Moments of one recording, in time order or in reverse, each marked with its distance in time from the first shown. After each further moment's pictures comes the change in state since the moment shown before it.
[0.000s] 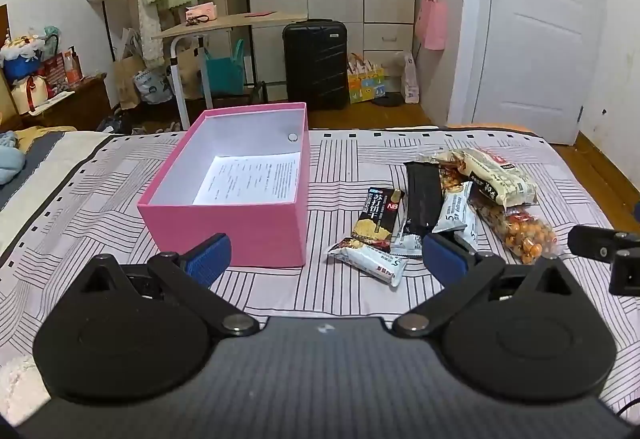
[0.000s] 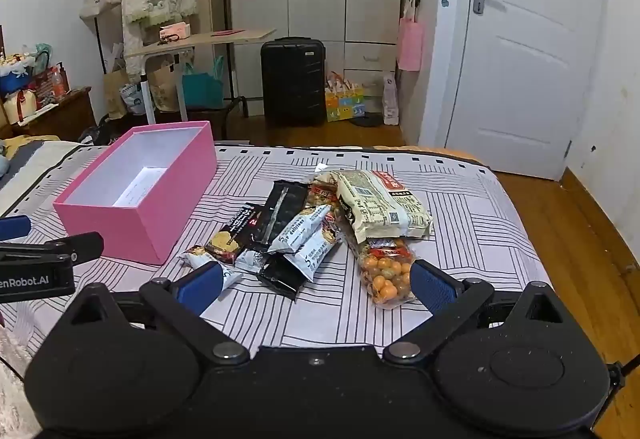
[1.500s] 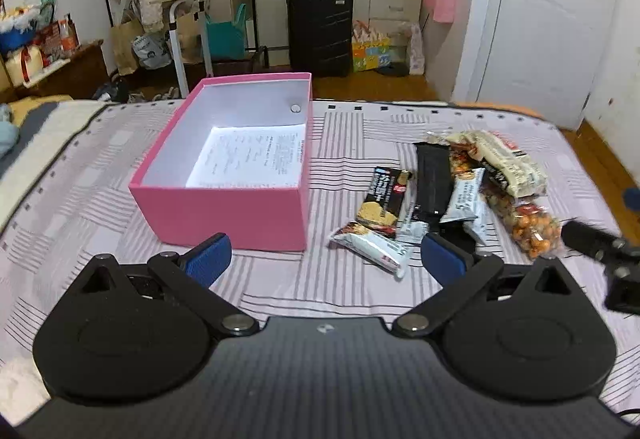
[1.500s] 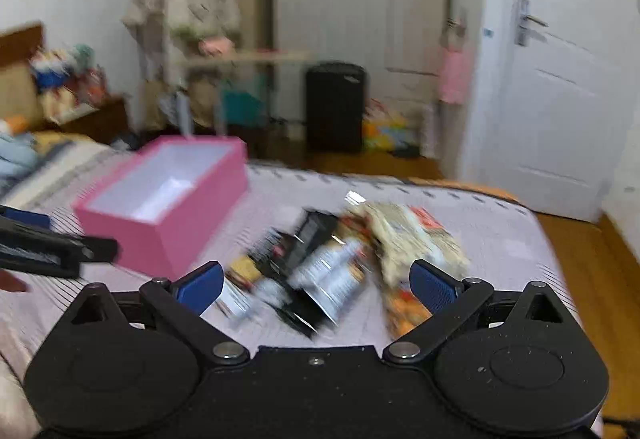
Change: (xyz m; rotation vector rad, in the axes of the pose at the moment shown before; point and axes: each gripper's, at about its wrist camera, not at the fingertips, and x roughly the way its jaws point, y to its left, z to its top) left arm 0.031 0.008 0.026 -0.018 0.122 0.007; right arm 0.025 -0.011 0.013 -0.087 -0.145 0.163
